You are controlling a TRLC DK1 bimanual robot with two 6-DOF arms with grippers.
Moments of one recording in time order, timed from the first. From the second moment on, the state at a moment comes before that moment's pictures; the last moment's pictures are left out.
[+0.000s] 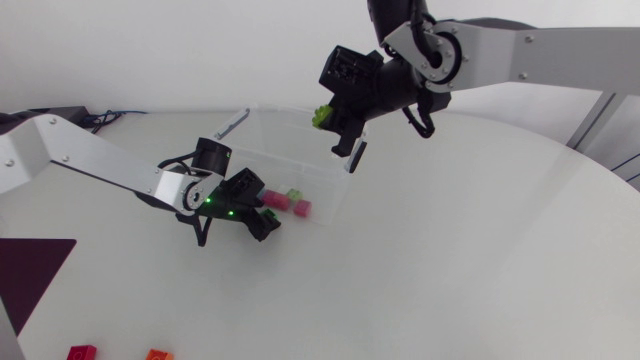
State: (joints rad) left arm -0.28 2.07 1.03 0.10 0.35 0.53; right arm 0.50 1.82 1.53 -0.36 -0.15 -0.79
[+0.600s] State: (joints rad) left arm -0.28 1.98 1.01 -0.03 0.34 0.52; right arm 0.50 1.84 1.50 -0.33 -0.12 -0.76
